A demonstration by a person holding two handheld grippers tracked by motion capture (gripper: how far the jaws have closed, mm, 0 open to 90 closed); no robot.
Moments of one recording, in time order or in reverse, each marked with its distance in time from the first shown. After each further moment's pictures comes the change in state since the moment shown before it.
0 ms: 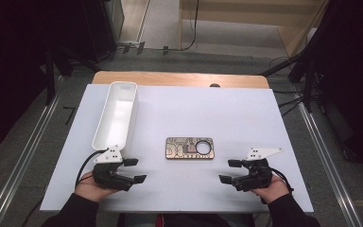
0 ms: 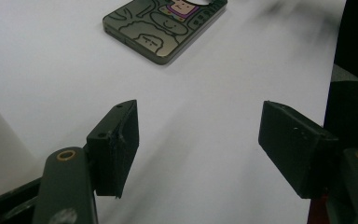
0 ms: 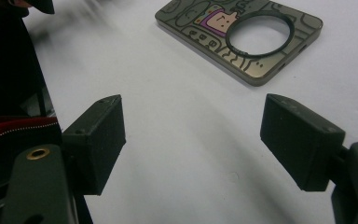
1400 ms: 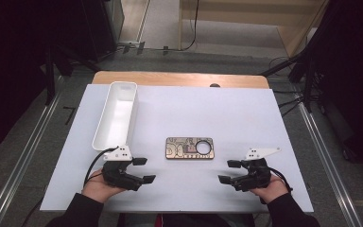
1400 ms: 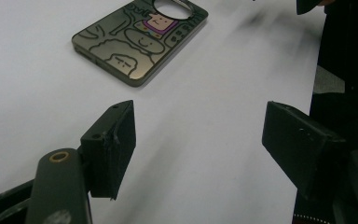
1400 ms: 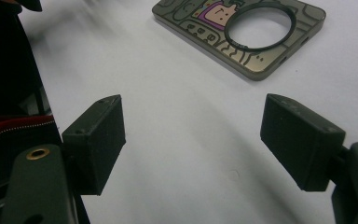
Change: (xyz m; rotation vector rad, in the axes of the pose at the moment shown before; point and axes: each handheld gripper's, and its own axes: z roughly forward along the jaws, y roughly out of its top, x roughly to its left) left arm -0.014 0.019 0.018 0.003 -0.046 0.008; right arm -0.001 -0.001 0.004 0.019 0.001 0.016
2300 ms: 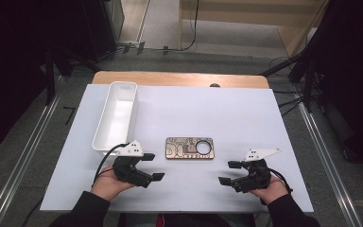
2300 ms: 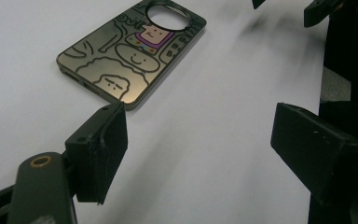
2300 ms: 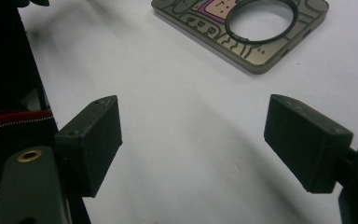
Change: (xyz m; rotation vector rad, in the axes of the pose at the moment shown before) left arm 0.001 0.016 0.021 0.011 -0.008 0.011; right arm 0.000 -0.003 0.001 0.013 -0.003 0.001
